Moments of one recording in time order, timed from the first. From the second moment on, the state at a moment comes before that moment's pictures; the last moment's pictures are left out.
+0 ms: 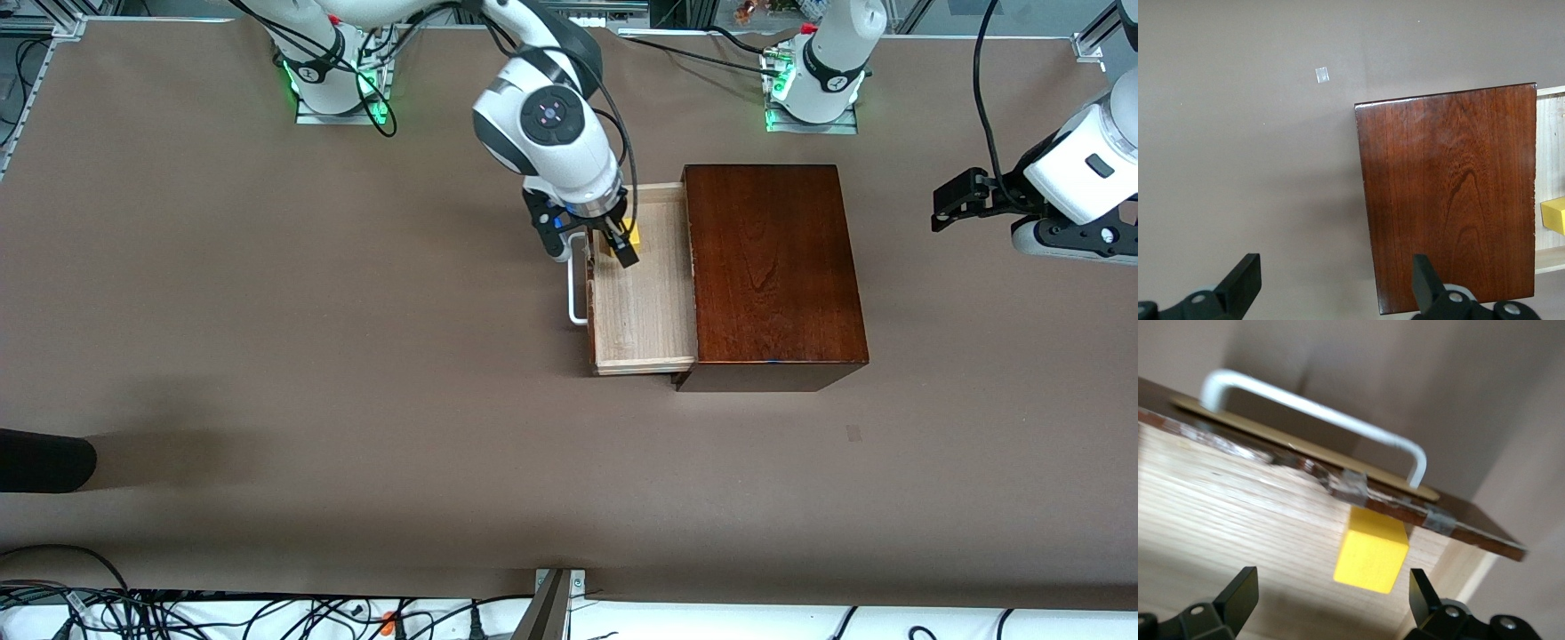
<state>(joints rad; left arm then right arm) -0.13 0.08 0.06 -1.50 -0.01 1.49 0.03 0.54 0.59 0.39 -1.41 -0.01 2.11 2.01</state>
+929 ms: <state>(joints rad) -0.31 0.15 0.05 -1.48 -0.17 1.51 0.04 0.16 0.44 0.30 -1.37 -0.01 1.71 0.77</state>
